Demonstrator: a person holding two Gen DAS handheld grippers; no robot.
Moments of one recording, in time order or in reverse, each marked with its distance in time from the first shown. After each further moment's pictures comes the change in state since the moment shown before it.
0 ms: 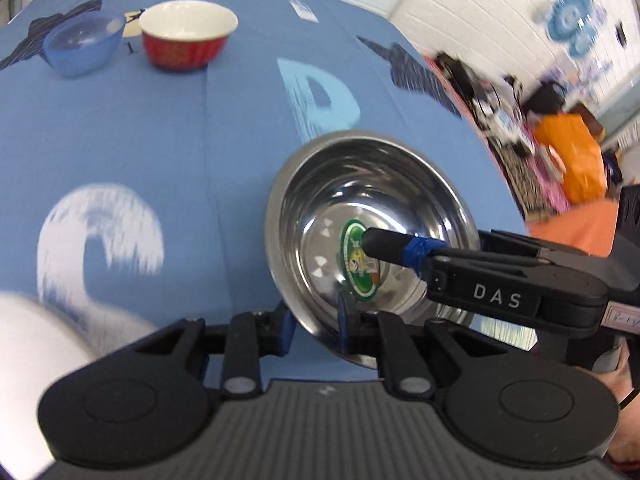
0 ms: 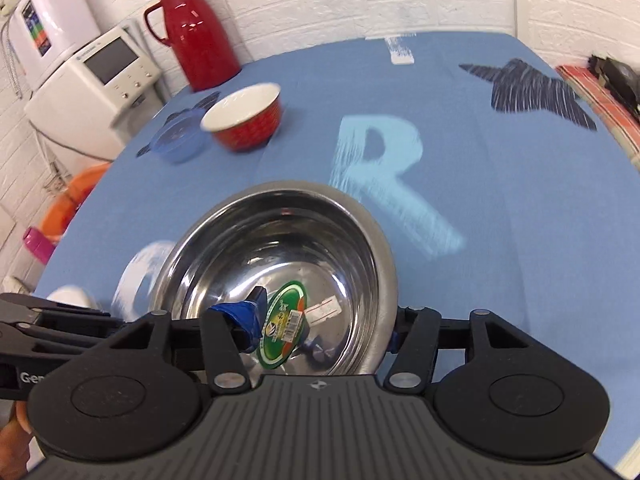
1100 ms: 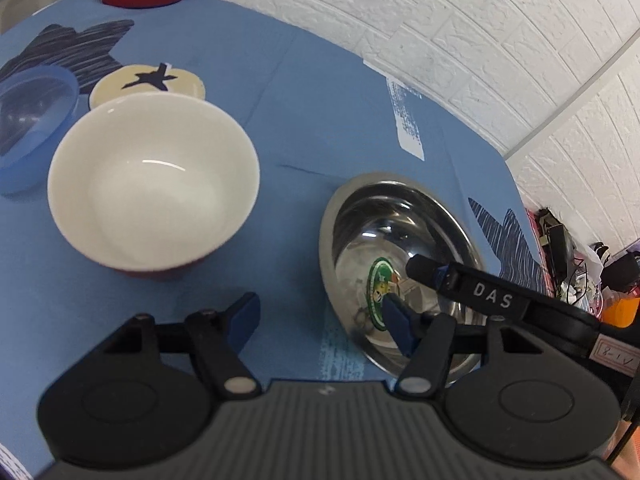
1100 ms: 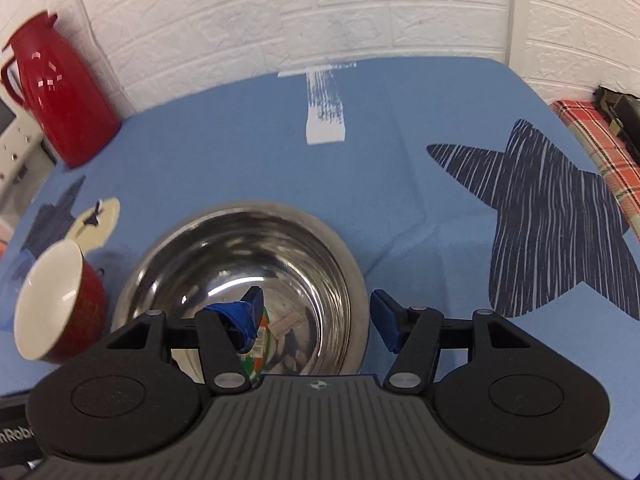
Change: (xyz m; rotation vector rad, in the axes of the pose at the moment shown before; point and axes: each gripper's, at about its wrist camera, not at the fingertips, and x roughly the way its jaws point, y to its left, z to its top) left arm 0.129 0.038 0.207 -0.376 -0.227 0.153; right arm 0.162 -0.096 0.198 0.044 0.018 -0.154
